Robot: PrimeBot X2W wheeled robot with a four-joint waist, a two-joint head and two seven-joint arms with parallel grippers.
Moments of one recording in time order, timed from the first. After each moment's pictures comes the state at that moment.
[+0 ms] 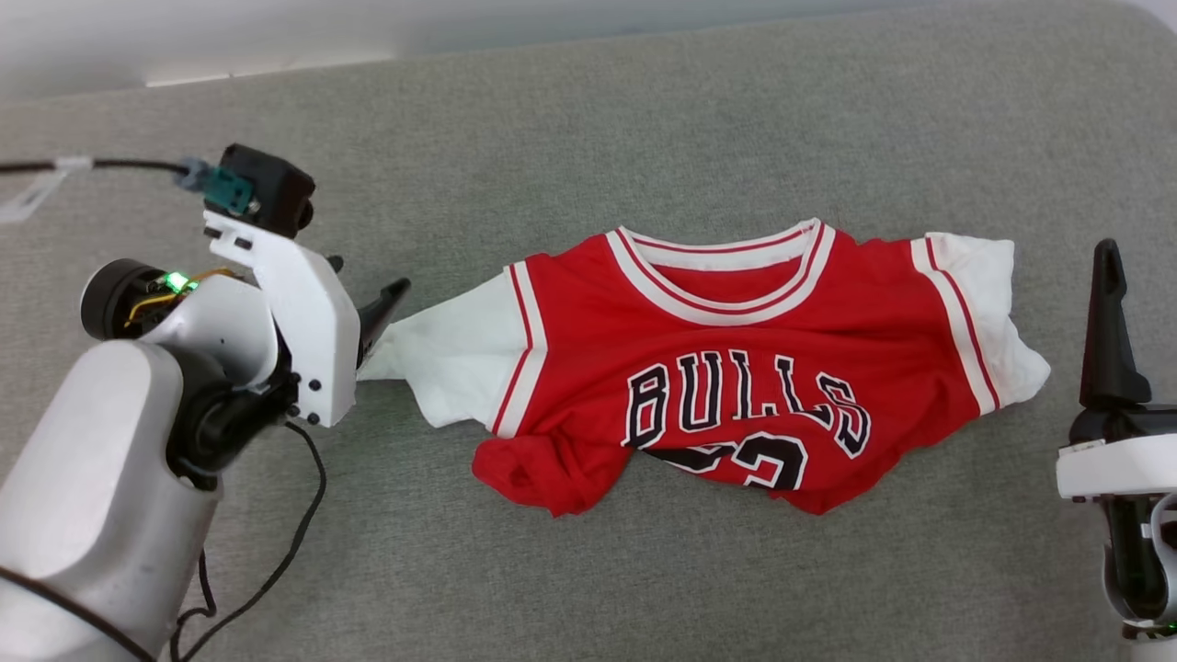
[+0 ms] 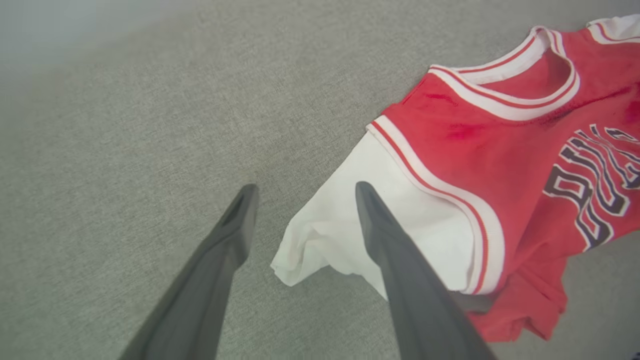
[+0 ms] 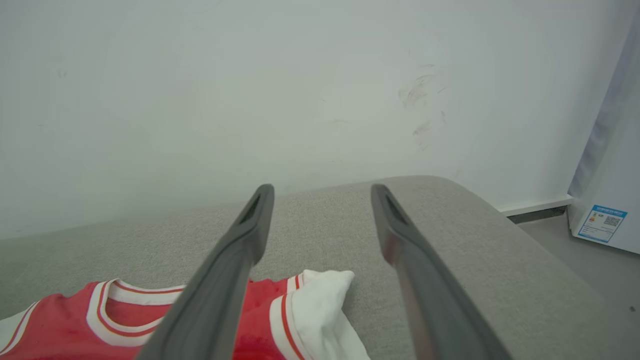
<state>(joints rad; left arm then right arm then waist) -0.60 0.48 -0.32 0.09 -0.62 -0.13 0.71 -0.20 -0.14 -0.17 -0.03 0.27 0.13 -0.13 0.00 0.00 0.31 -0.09</state>
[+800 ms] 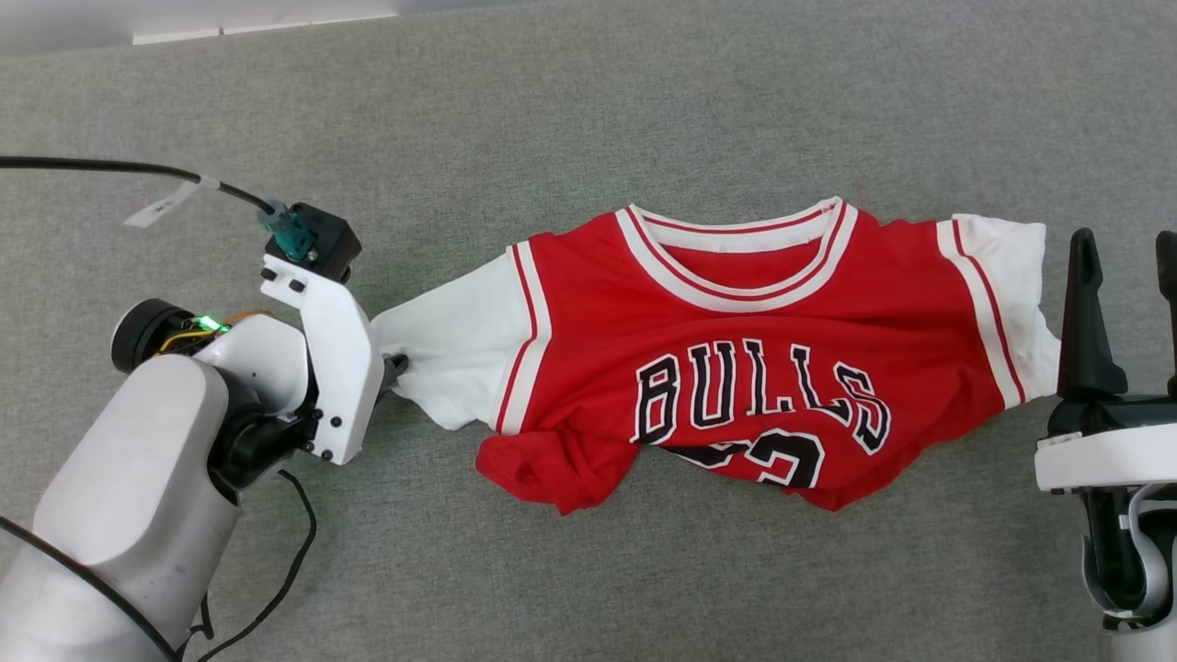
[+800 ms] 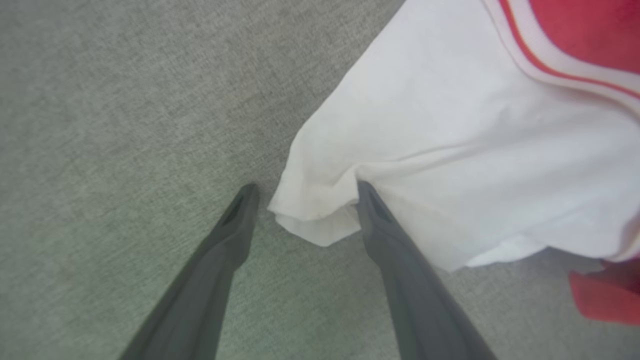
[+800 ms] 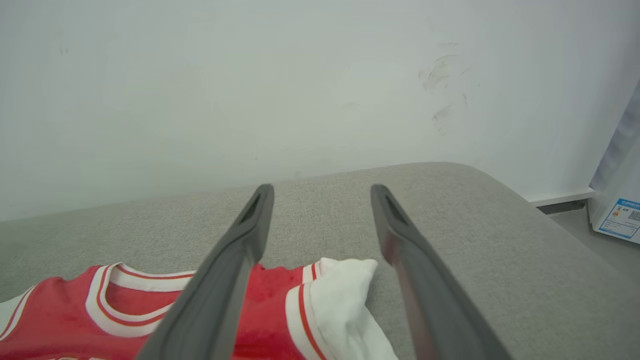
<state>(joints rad) -0.64 0.51 -0.46 0.26 -0.59 -0.12 0.87 -0.22 -0.11 -0.15 -0.02 0.25 0.13 -0.15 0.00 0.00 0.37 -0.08</state>
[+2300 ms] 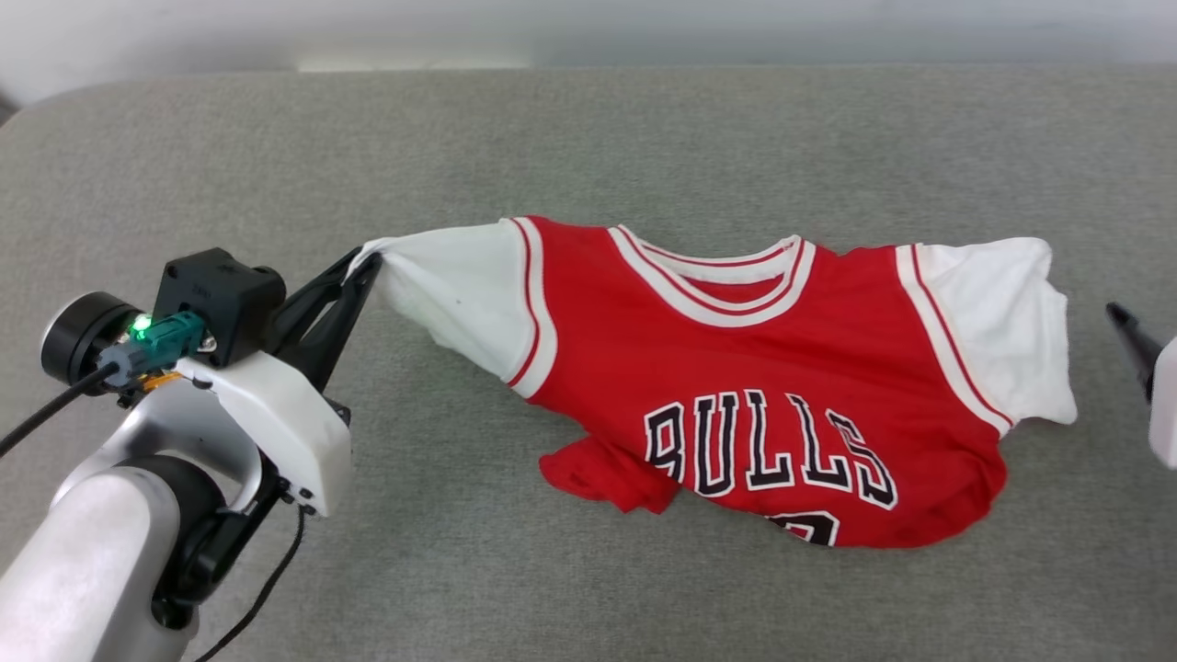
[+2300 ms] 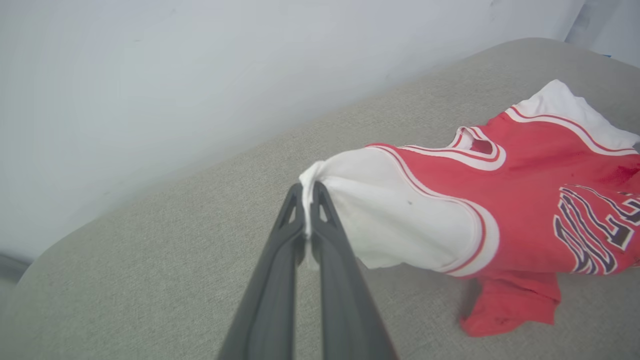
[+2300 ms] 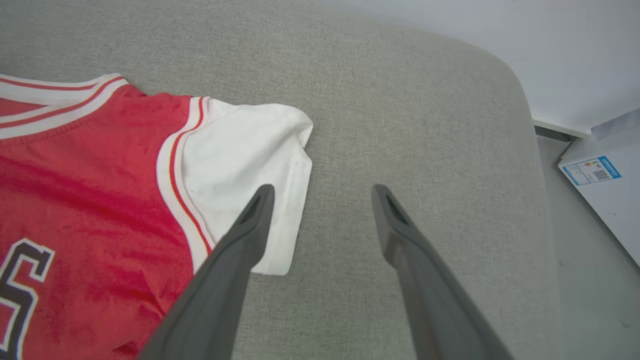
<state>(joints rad) -0.39 0.61 -0.35 -0.21 -0.52 -0.03 0.32 -0.33 -0.44 -0.08 -0.03 0.28 0.13 0.76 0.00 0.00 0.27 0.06</state>
